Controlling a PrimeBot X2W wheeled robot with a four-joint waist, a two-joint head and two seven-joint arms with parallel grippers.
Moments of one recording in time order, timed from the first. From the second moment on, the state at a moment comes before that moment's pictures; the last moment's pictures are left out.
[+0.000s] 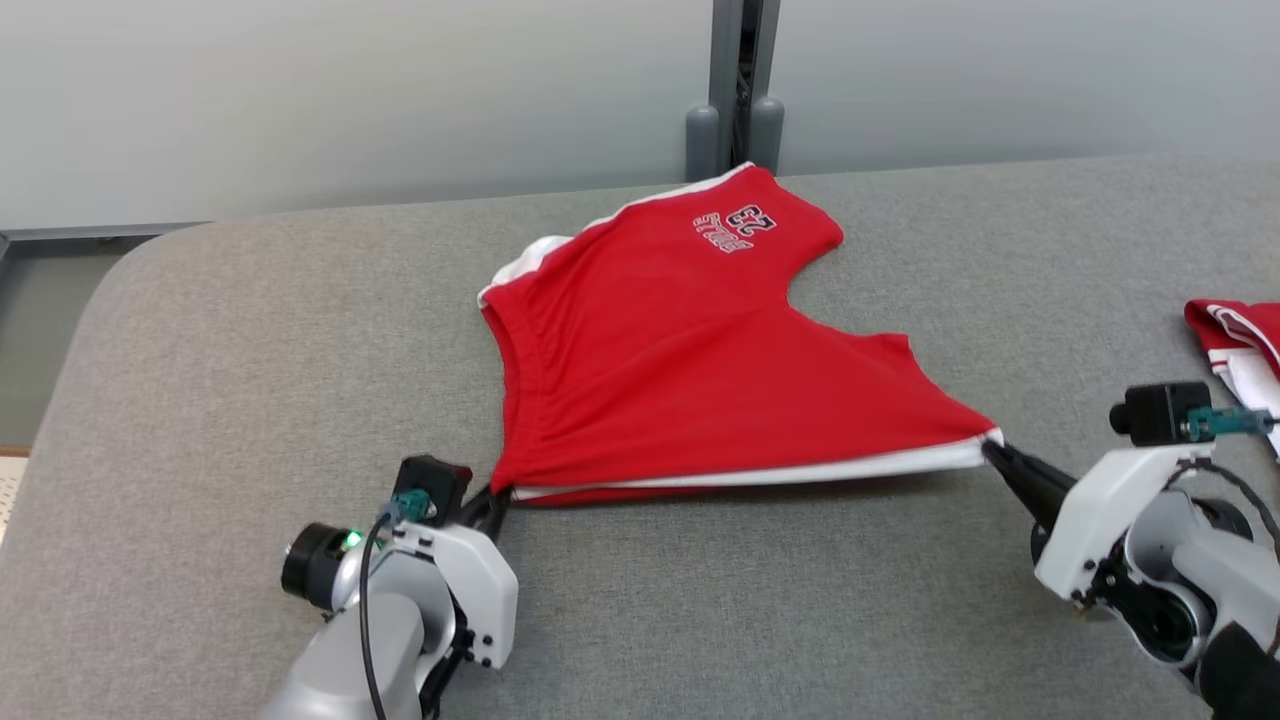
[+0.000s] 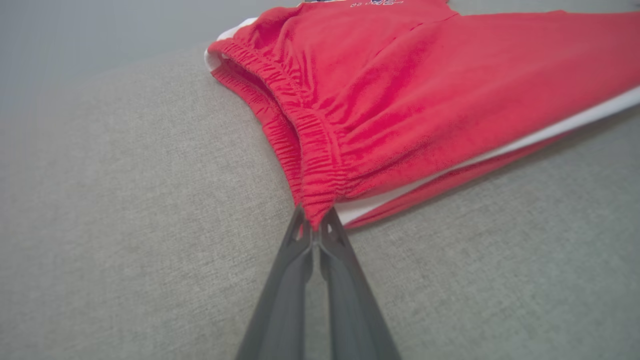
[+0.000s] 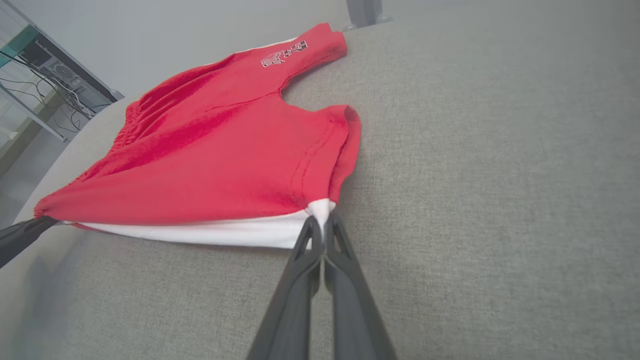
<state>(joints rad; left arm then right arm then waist) -0.67 0.04 -0.81 1.22 -0.60 -0.08 -0.26 -0.74 -0.53 1.18 0.72 1.39 0.13 -0.12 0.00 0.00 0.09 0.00</state>
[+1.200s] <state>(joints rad) -0.17 0.28 -0.88 0.52 -0.56 0.00 -0.18 -0.44 -0.78 1.24 0.41 1.47 0.13 -0.10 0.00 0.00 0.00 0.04</state>
